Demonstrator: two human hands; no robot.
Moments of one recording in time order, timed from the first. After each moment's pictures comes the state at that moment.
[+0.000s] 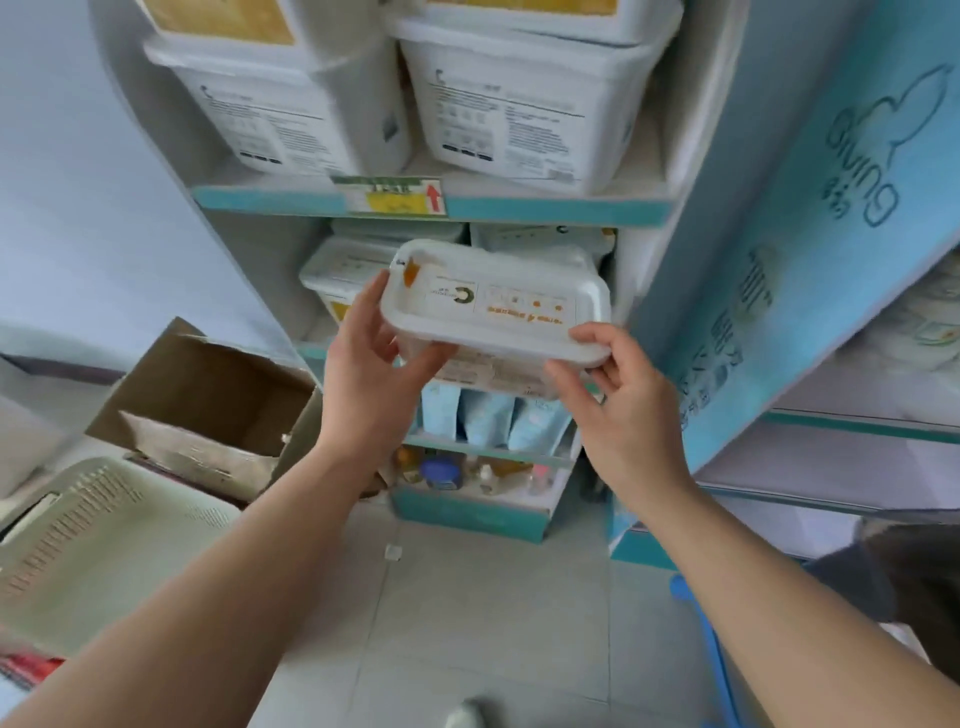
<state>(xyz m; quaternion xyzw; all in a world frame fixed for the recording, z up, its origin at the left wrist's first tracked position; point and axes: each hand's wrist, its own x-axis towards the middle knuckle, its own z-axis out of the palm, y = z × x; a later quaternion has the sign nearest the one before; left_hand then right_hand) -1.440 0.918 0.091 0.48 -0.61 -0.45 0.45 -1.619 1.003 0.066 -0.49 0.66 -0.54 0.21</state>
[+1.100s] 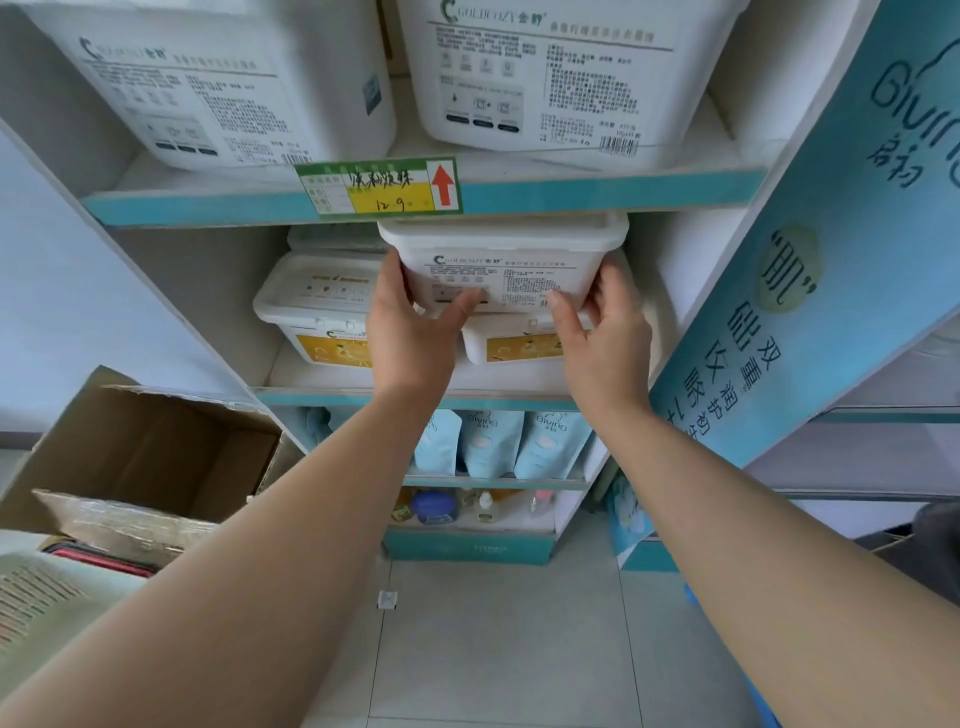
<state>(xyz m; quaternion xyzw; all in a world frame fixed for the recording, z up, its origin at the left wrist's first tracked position) -1.490 0.798 0.026 0.48 -0.65 -0.37 0.47 -1.631 0.872 0.002 -0.41 0.69 -0.59 0.08</state>
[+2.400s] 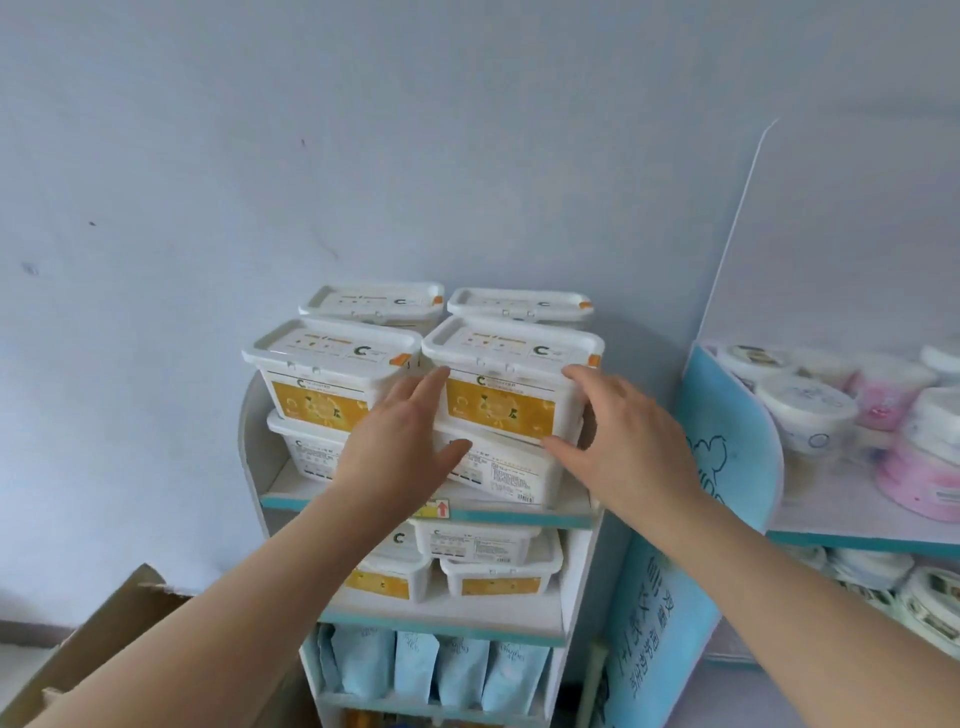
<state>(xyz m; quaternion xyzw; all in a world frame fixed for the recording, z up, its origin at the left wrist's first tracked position) -1.452 0.869 0.313 0.43 -0.86 -0.05 0.28 -1.634 0.969 0.327 -0.60 0.74 -0.27 -0.12</state>
